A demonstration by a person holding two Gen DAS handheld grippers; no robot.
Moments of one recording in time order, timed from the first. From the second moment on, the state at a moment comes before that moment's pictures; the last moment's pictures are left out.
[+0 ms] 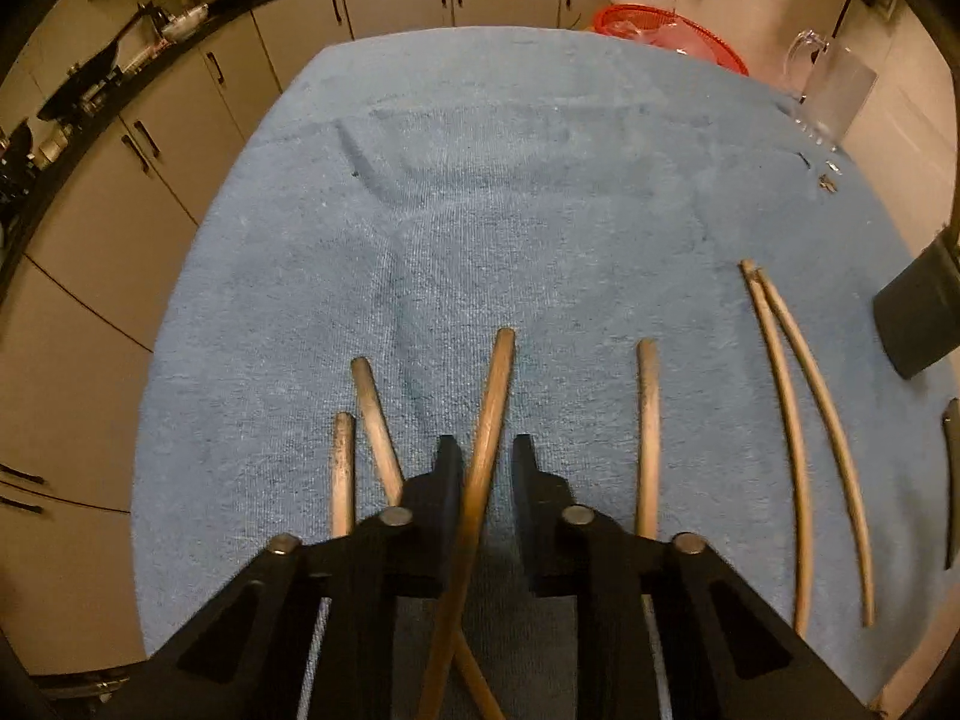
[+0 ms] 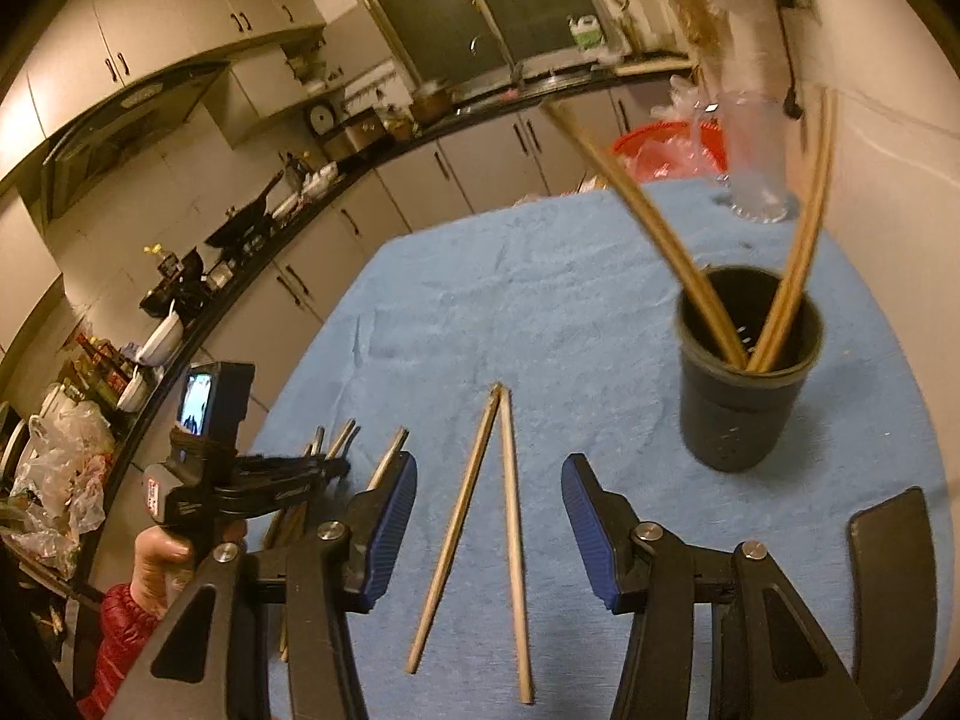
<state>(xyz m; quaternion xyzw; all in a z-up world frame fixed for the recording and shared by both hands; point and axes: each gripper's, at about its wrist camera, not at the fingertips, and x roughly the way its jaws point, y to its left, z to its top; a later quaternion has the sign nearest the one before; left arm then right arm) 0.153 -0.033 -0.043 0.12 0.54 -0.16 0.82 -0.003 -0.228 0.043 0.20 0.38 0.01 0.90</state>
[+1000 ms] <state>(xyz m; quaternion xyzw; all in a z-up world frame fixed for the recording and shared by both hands) 0.189 -0.017 -0.040 0.07 0.57 -0.16 0.80 0.182 -0.173 -0.053 0.08 0.57 -0.05 0.82</state>
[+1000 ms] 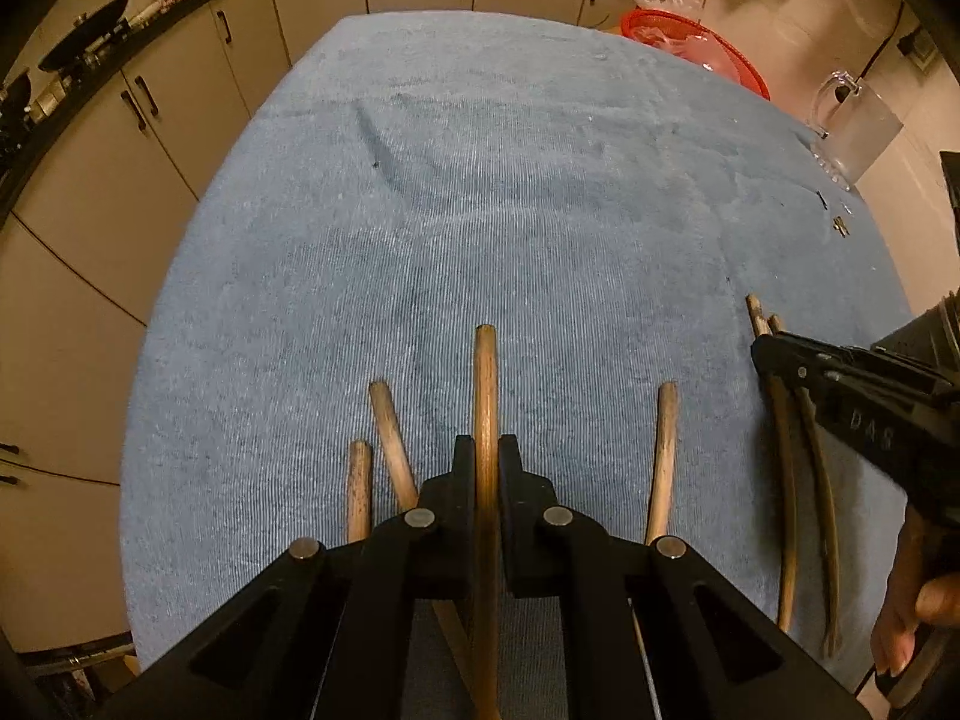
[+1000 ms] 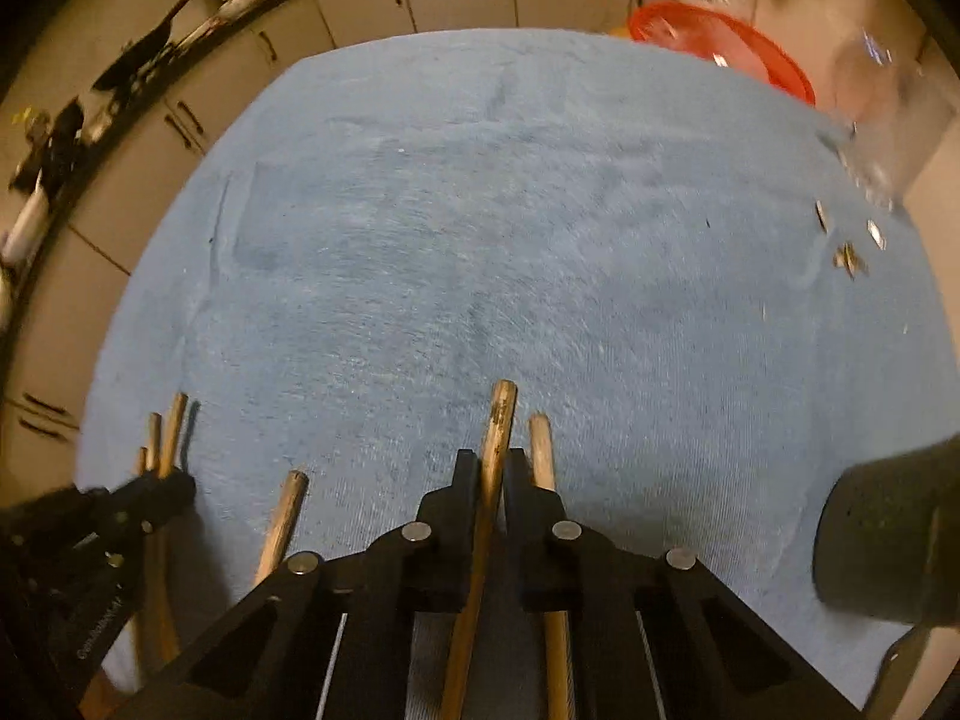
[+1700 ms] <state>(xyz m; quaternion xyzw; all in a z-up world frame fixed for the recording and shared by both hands) 0.085 0.013 0.105 -0.03 0.37 -0.21 0.91 0.014 -0.164 0.102 0.13 0.24 0.03 0.96</state>
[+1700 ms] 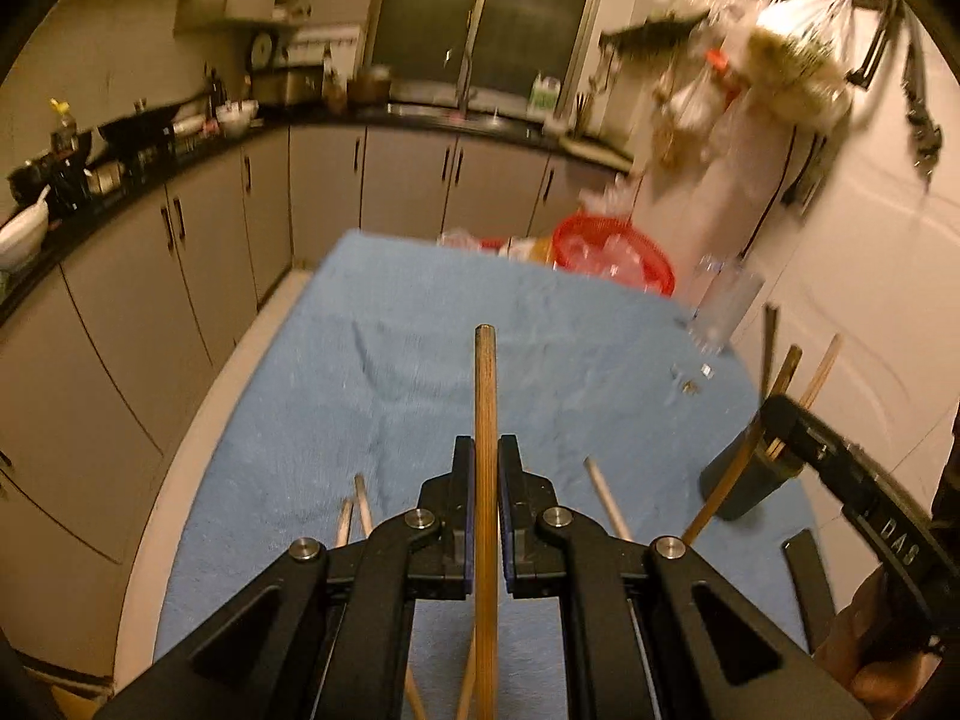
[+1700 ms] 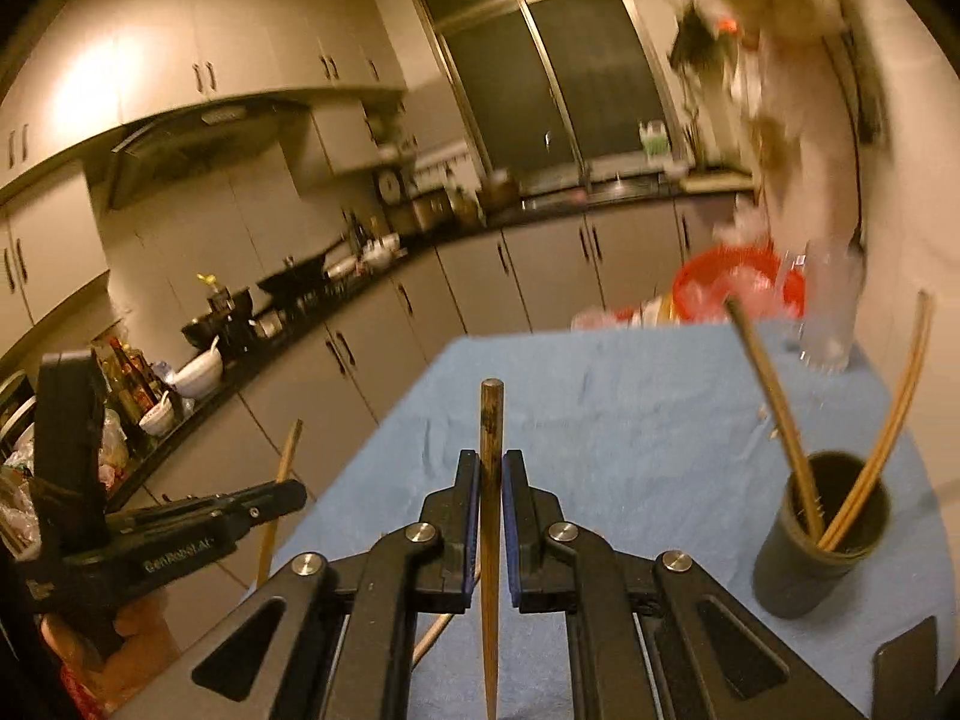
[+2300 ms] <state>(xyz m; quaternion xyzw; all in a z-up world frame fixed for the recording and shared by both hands) 0.067 -0.018 0.139 -0.02 0.33 -0.23 0.92 -0.045 -0.196 0.137 0.16 0.17 0.01 0.97</state>
